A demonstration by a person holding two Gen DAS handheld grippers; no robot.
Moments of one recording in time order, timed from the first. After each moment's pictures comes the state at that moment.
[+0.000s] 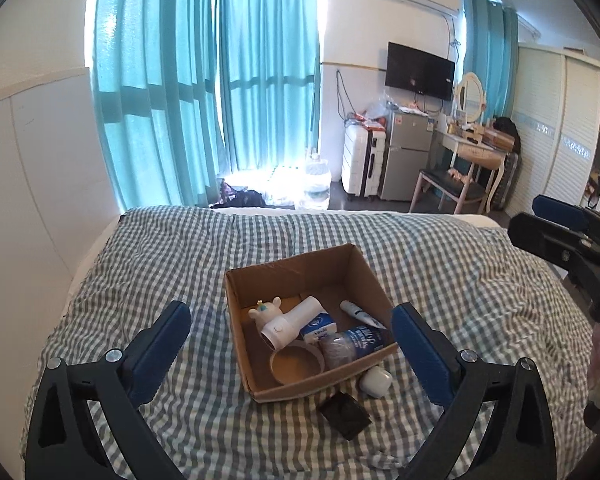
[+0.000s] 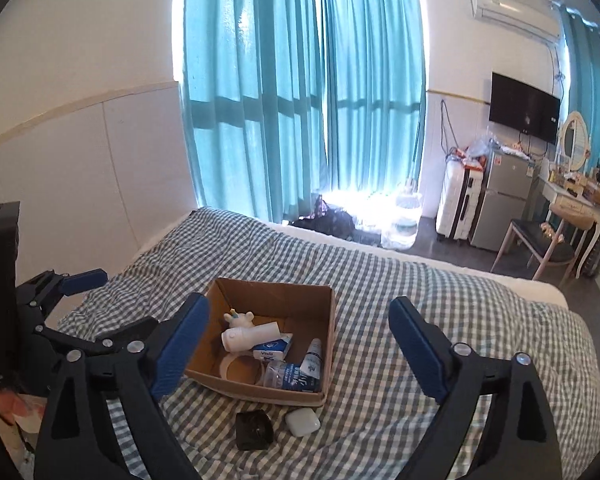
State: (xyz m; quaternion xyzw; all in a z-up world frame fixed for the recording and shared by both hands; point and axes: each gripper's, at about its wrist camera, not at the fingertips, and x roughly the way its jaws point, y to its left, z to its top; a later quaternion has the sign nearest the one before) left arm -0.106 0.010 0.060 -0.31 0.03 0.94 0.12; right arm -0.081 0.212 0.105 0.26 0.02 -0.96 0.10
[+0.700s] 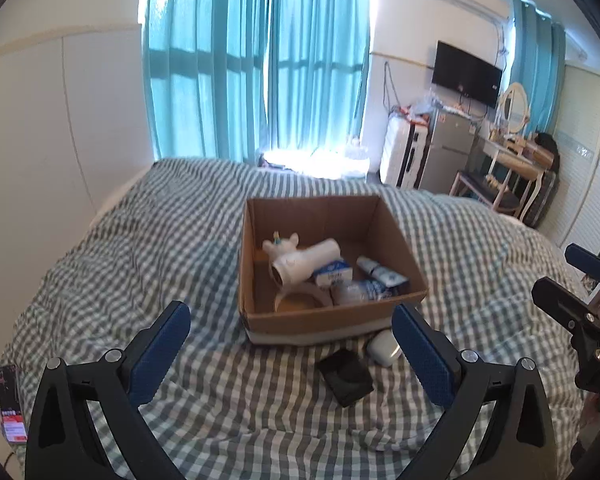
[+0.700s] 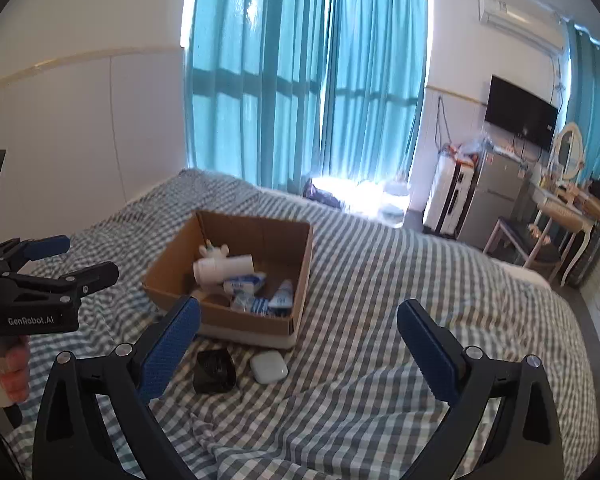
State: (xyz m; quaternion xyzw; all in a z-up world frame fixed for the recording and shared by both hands) left arm -0.074 0.018 -0.022 -0.34 -0.01 0.94 0.04; right arm -0.039 0.235 0.007 0.28 0.06 -0.95 0.08
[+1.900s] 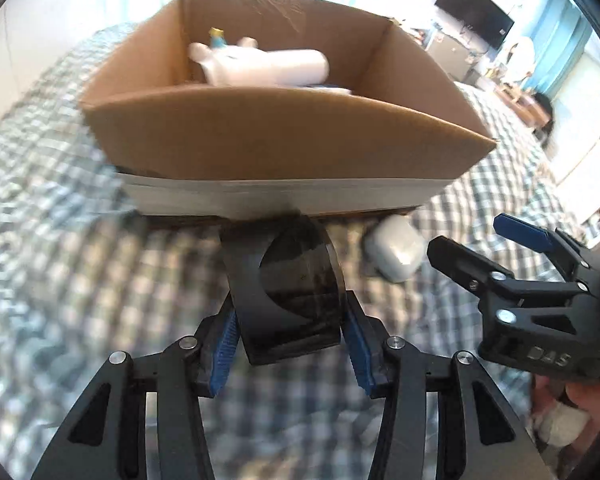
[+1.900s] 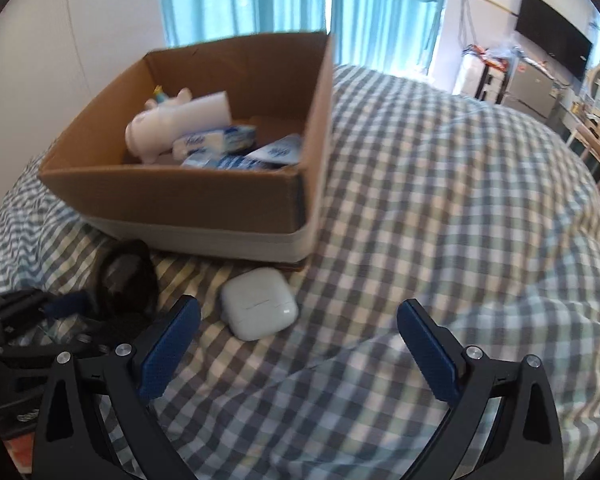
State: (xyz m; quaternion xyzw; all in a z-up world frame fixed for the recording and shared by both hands) left arm -0.112 0.042 -0.183 -0.51 -0.05 0.86 0.10; right arm -0.143 0.215 -0.165 0.46 0.06 -0.88 0.09
